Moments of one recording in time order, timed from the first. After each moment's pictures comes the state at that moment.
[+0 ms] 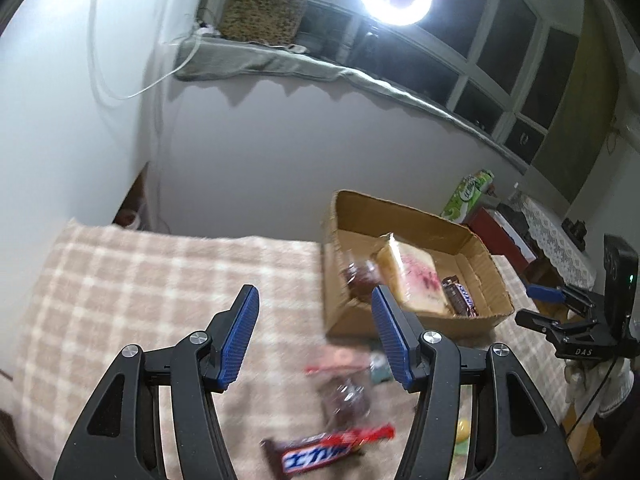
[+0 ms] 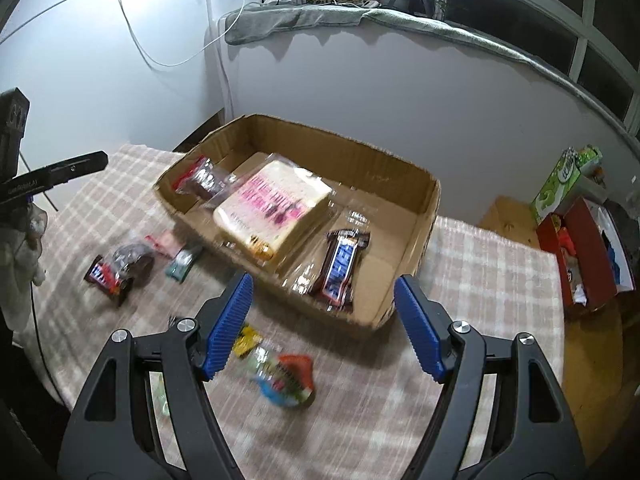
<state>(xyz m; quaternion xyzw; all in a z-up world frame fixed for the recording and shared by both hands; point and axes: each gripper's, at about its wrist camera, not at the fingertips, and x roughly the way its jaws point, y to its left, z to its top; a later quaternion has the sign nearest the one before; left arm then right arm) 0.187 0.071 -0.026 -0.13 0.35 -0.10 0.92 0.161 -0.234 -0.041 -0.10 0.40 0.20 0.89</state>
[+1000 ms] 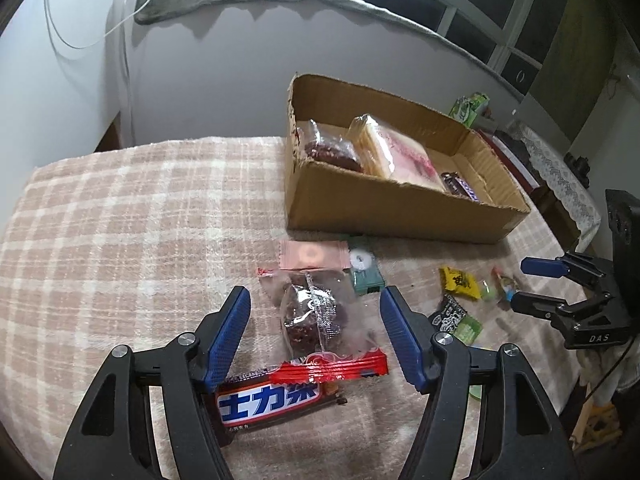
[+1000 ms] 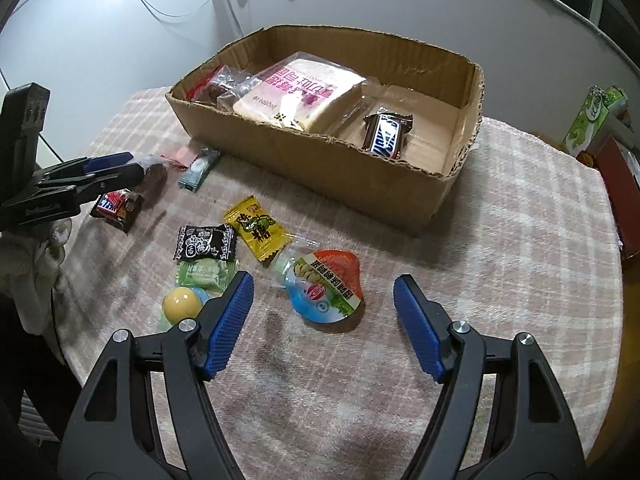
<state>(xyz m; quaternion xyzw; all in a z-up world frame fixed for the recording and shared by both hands) 0.177 0.010 -0.091 -0.07 0.44 -0.13 0.89 0.141 -0.237 -0.104 -0.08 0.48 0.23 0.84</state>
